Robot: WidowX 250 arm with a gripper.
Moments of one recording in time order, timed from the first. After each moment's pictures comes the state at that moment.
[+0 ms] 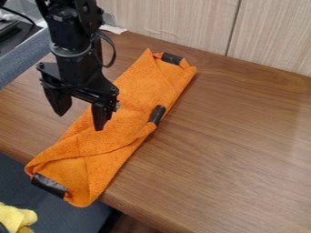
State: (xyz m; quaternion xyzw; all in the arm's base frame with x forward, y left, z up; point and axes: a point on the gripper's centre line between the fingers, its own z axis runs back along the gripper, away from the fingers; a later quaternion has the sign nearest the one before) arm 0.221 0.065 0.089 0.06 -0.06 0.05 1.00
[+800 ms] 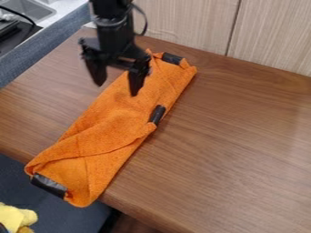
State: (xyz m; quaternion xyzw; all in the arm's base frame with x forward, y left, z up) arm 0.307 0.062 0.086 0.03 -0.08 0.05 1.00
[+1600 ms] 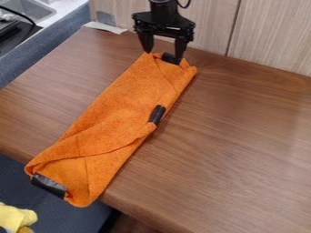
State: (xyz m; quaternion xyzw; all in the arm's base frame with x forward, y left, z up) arm 0.432 0.049 0.071 0.01 -0.15 0.07 0.99
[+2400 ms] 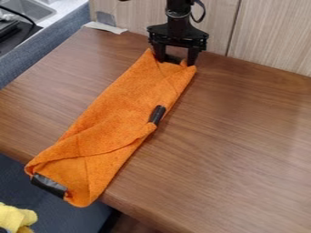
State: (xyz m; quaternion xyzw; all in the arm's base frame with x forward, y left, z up) arm 0.453 0.041 0.042 0.03 -0.15 0.12 0.98
